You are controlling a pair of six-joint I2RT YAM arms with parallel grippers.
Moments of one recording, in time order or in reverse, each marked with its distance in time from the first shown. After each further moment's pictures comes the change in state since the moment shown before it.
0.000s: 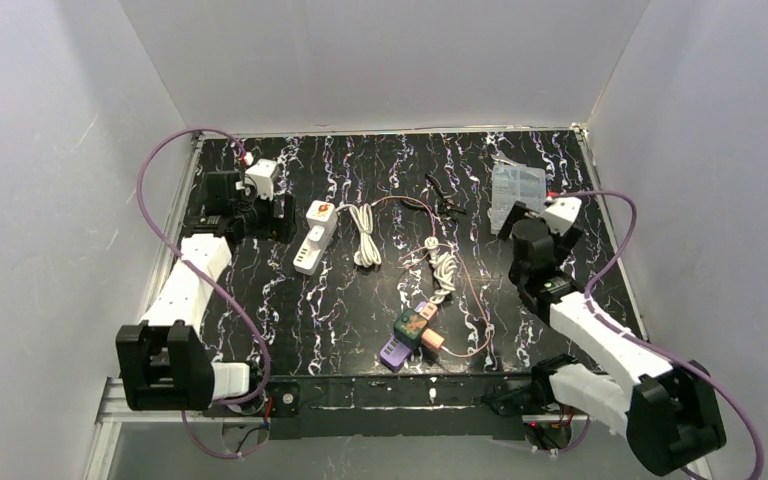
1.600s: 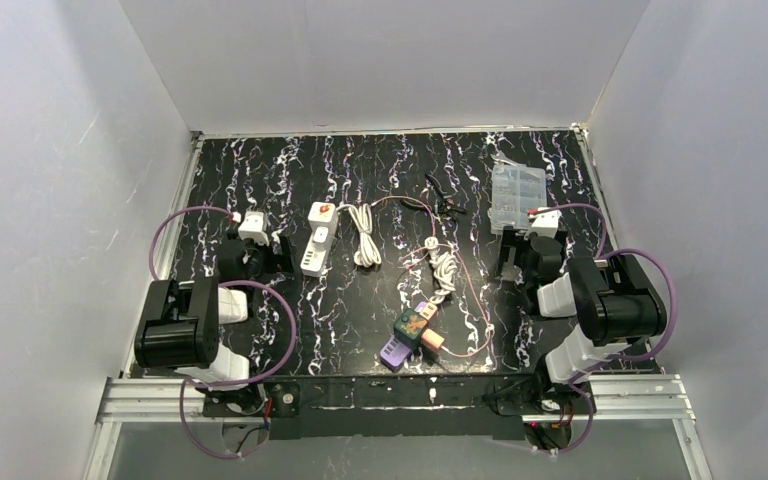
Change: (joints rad) left arm 0.085 0.239 -0.733 1.387 -0.026 -0.162; right arm -0.336 0.646 -0.281 0.954 -0.523 -0.398
